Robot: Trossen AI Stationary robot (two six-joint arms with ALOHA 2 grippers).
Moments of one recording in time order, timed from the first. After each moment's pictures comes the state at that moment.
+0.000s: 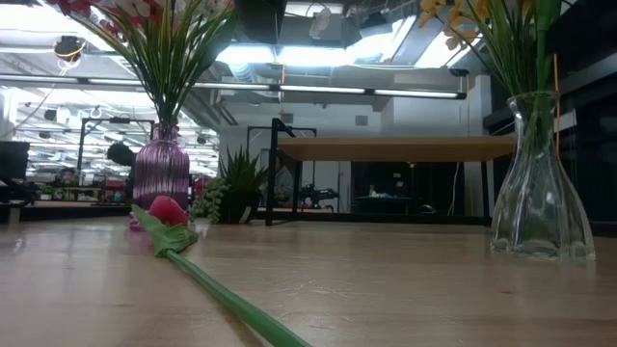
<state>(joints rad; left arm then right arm) -0.73 2.24 1.36 0.73 -0.82 -0.19 0.92 1.45 0.96 -0.80 1.02 1.17</state>
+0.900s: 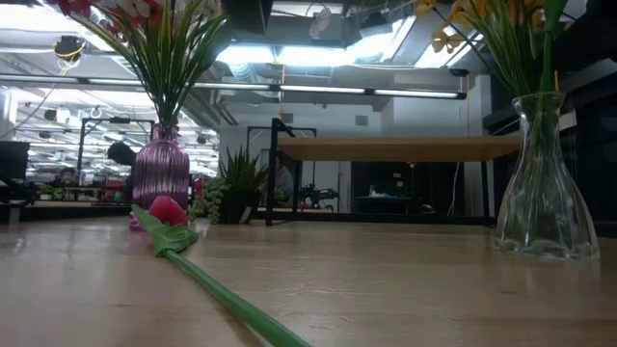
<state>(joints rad) -0.75 2.24 1.36 0.73 -0.82 -0.19 0.92 1.44 0.90 -0.74 1.02 1.16</state>
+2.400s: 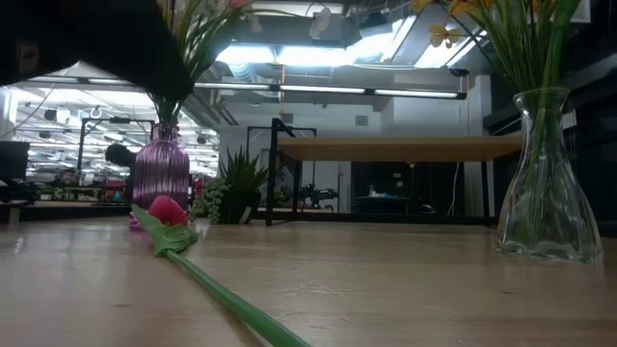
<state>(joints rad) -0.77 1.95 1.36 -0.55 -0.73 -1.56 1.16 1.24 0.71 -0.85 1.05 1.36</state>
